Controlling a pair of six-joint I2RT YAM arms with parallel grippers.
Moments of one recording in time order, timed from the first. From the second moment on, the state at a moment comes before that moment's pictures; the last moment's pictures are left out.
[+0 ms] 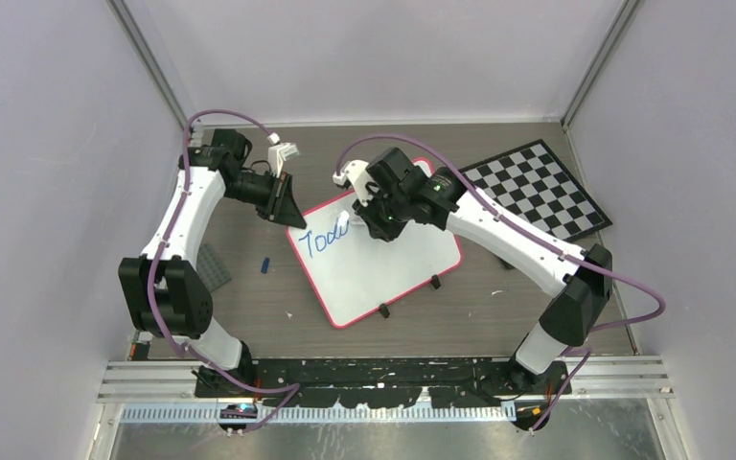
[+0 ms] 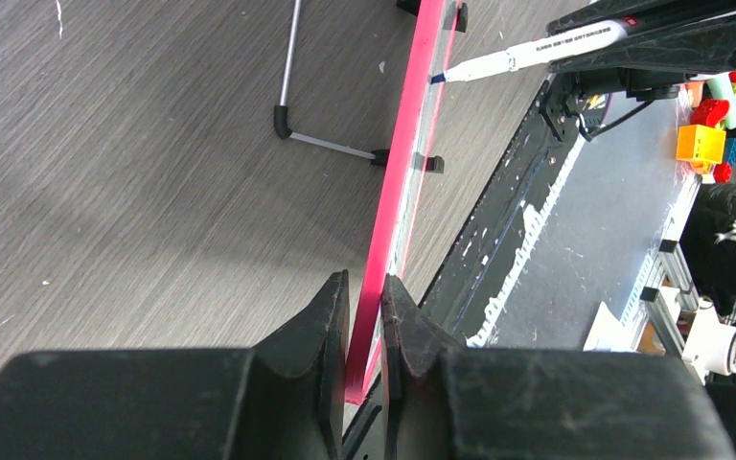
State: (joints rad) left arm -0.07 1.59 1.49 -1.20 0.91 0.44; right arm 0.85 1.64 1.64 -0.89 -0.07 -0.13
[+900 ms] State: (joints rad) left arm -0.07 1.59 1.49 -1.20 0.91 0.44; right arm 0.85 1.63 1.61 -0.91 -0.07 -0.14
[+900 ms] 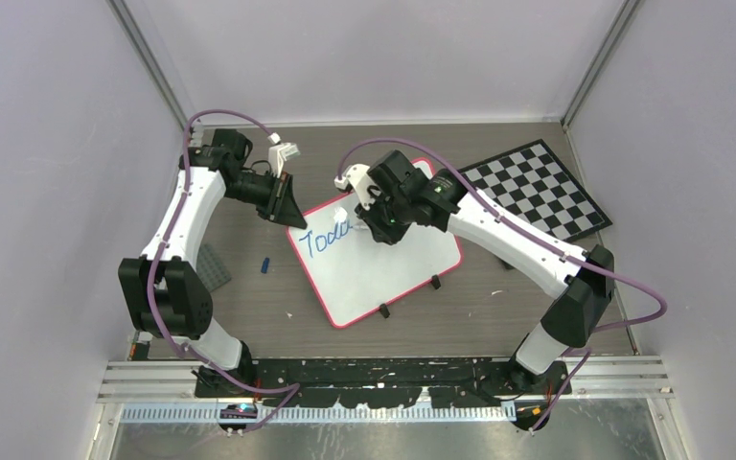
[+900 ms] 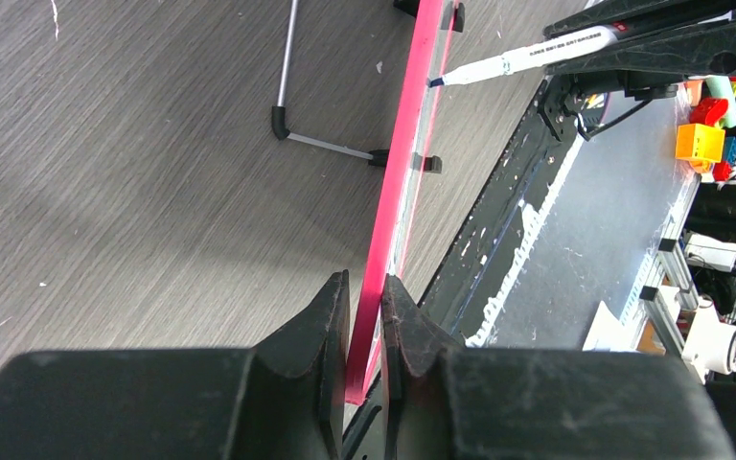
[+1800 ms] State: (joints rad) left arm -0.07 1.59 1.49 -1.19 0.90 0.44; right arm 0.83 1.62 1.62 -0.91 -0.06 -0.16
